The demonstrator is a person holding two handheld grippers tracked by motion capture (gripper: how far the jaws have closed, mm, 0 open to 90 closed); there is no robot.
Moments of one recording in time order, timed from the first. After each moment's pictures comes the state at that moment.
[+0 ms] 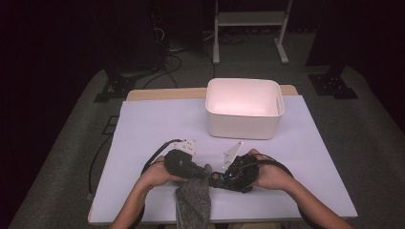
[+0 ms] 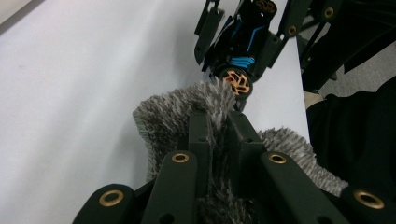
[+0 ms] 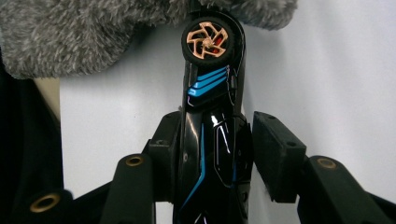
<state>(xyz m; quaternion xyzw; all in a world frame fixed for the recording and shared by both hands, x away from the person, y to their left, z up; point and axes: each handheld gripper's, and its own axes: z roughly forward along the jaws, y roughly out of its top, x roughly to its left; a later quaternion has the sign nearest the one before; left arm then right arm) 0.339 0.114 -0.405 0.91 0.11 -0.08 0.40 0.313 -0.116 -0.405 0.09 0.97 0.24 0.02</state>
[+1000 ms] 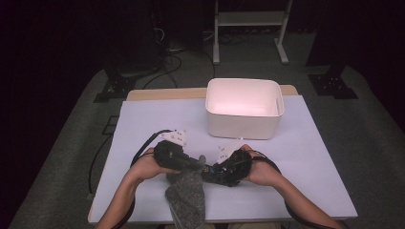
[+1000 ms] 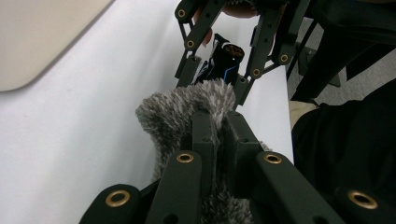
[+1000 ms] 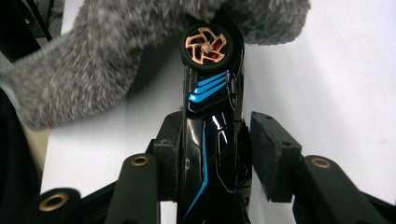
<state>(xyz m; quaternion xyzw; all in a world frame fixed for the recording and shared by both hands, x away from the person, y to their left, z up) 0.340 0.133 -0.367 0.90 0.11 -0.06 0.41 0.324 -0.103 -0.405 0.08 0.94 0.34 0.04</state>
